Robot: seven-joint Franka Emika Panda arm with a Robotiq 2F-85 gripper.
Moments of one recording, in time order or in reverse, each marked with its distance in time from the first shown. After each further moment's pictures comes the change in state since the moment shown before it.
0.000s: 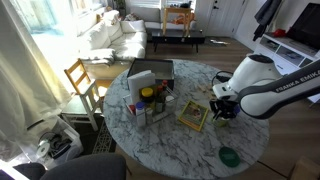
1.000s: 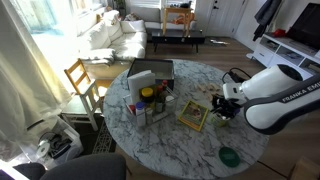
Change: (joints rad) arm -0.110 -0.036 0.168 -0.160 0.249 0.439 -0.087
